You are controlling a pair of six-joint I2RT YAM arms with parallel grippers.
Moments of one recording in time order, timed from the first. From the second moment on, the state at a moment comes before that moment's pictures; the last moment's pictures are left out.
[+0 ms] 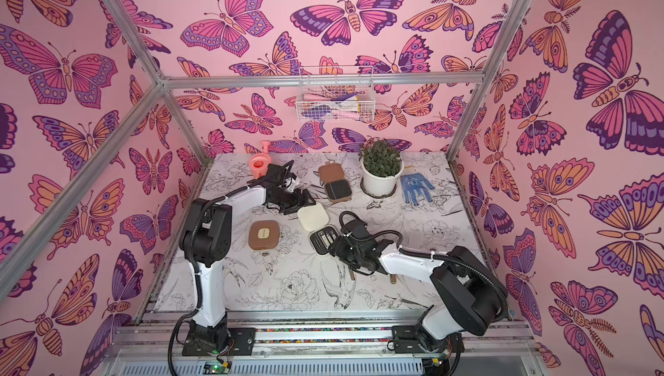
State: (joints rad) left arm -0.30 2.11 1.51 -0.44 0.60 -0.45; right arm 0.76 1.50 0.68 -0.03 -0.11 1.19
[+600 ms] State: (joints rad) left arm -0.30 1.92 1.24 -0.17 0.72 -0.54; right arm 0.77 1.63 0.66 0.21 -0.06 1.31
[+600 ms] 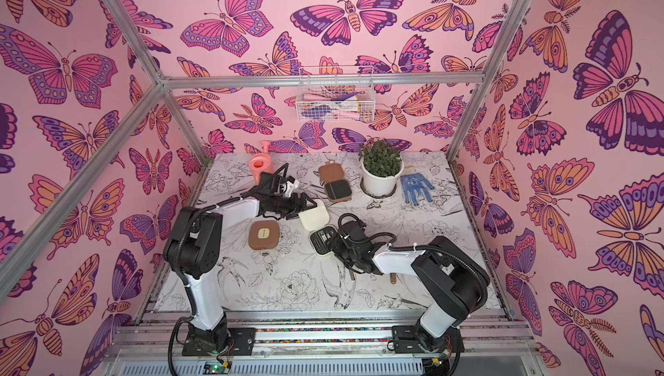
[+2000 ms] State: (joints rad) left arm -0.44 1.68 0.92 0.15 0.69 -0.64; right arm 0.70 1.64 0.68 0.21 -0.23 0.94
